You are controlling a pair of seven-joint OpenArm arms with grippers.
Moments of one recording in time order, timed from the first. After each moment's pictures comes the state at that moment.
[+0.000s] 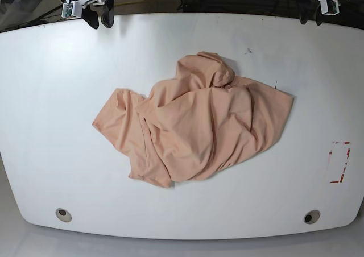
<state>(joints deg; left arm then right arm) 65.1 -17.9 -18.3 110.0 -22.7 -6.1 -4.4 -54.8 2.2 22.7 113.9 26.8 26.4 -11.9</state>
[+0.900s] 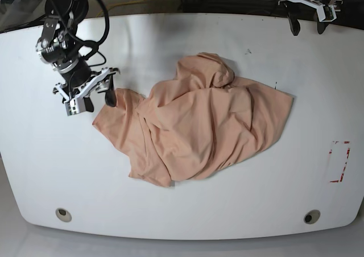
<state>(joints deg) 59.6 -11.5 -18.4 109.7 -22.4 -5.9 -4.1 -9.5 10.9 20.5 110.6 26.6 26.7 -52.4</state>
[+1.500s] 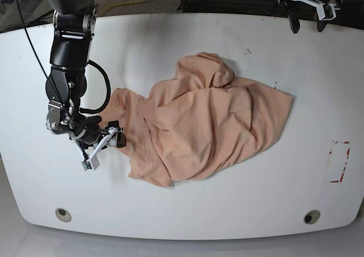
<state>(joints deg) 59.9 -11.6 -18.4 109.6 -22.3 -5.8 -3.9 22.6 15.1 7.6 64.5 26.1 26.6 -52.6</state>
